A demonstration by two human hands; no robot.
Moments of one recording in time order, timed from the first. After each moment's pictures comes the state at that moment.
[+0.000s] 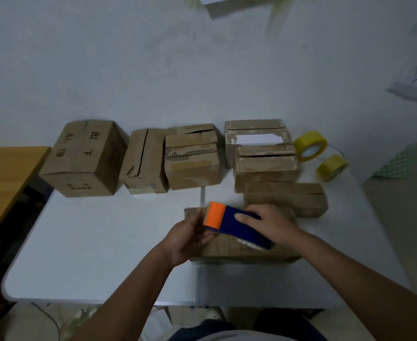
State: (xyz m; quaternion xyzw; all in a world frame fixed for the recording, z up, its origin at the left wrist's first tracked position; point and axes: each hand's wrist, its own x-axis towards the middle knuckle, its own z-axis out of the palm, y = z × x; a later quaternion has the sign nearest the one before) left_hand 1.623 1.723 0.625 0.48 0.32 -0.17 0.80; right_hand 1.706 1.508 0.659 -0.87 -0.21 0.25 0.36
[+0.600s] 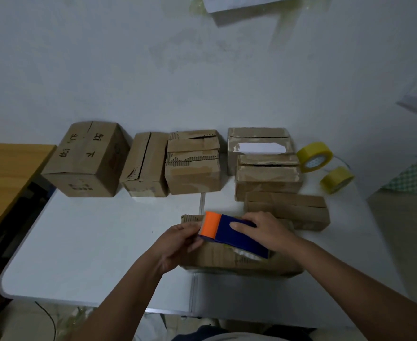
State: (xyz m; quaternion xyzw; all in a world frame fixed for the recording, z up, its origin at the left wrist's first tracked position) left_hand 1.624 1.732 0.632 0.48 0.33 -0.16 0.80; right_hand 1.726 1.509 0.658 -0.86 -0.24 0.29 0.34
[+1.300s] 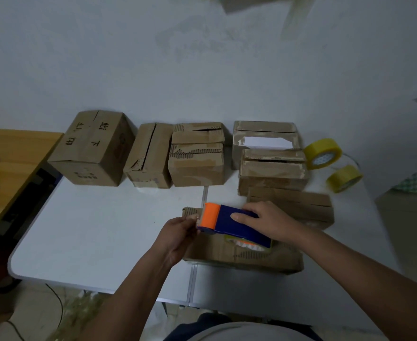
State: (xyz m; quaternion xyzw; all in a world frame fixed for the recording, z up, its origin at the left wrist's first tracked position) left_hand 1.622 1.715 0.633 0.48 0.41 -0.03 0.77; right_hand 1.744 1.506 0.665 -0.85 -0.30 0.30 0.31
